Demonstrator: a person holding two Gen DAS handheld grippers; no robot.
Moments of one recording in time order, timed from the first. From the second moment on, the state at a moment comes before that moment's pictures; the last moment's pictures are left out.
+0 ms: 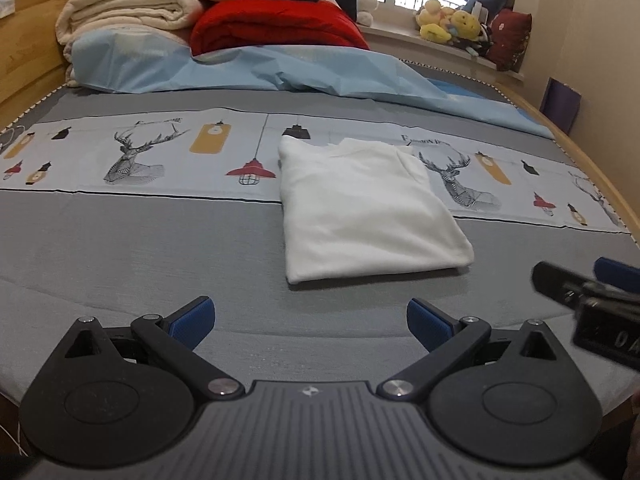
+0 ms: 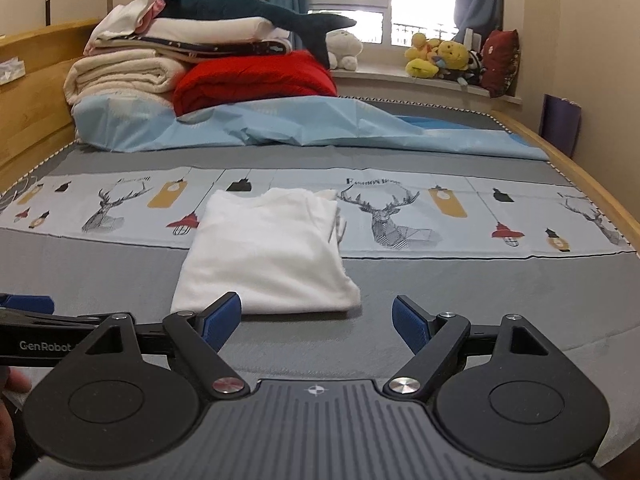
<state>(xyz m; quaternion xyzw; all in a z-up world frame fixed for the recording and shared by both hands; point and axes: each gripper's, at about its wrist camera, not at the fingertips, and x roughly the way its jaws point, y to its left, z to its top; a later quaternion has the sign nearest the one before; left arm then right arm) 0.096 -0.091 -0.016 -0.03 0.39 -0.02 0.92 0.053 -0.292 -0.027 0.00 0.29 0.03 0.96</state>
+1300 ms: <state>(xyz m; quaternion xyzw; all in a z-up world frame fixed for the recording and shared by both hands) 0.097 -0.099 -0.017 -0.03 0.39 -0.03 0.92 0.053 -0.284 -0.033 -0.01 0.30 0.04 0.95</state>
